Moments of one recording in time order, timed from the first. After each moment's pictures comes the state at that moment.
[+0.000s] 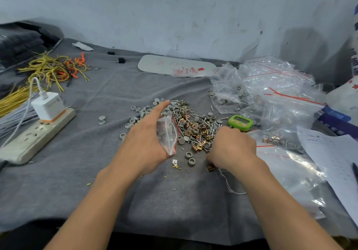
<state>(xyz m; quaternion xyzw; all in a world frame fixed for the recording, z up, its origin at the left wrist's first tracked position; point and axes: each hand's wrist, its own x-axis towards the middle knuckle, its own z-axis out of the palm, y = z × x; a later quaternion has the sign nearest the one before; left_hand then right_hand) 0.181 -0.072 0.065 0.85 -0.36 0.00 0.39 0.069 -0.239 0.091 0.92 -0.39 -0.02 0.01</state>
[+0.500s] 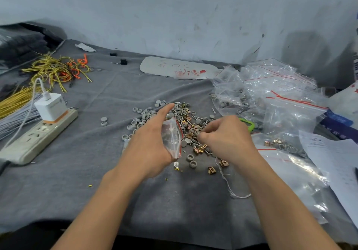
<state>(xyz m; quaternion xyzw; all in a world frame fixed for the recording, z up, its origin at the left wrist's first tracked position) 0.178 -0.076 0.061 0.84 -0.36 0.00 0.40 0.071 -0.236 0.109 0.89 -0.33 0.15 -0.27</state>
